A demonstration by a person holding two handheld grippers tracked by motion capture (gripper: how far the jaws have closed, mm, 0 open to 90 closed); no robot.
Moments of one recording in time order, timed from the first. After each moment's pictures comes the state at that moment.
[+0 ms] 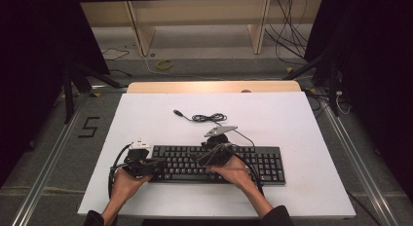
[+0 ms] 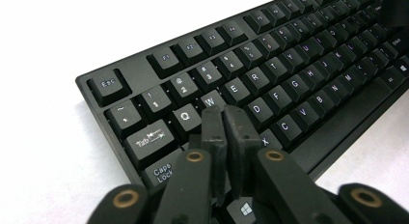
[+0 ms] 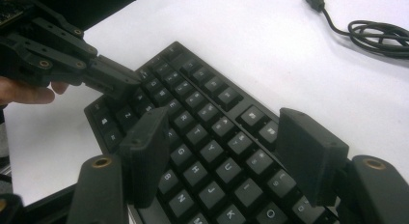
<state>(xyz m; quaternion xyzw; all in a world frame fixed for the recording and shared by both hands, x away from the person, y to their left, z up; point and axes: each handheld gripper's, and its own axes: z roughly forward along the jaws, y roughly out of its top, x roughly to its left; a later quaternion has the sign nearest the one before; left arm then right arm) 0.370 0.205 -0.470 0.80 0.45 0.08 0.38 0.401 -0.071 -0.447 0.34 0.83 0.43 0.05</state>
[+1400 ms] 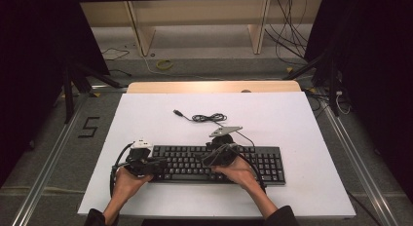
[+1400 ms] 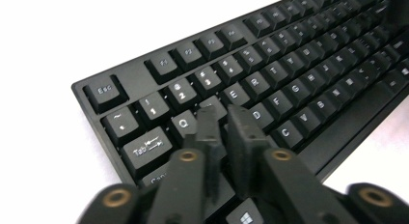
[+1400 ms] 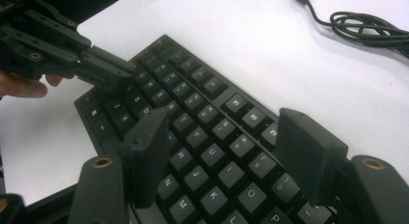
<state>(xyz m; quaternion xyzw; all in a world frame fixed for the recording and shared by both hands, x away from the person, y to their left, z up) 0.372 0.203 -0.469 0.80 0.45 0.08 0.39 0.401 -0.083 -0.448 0.35 0.83 0.43 0.06</state>
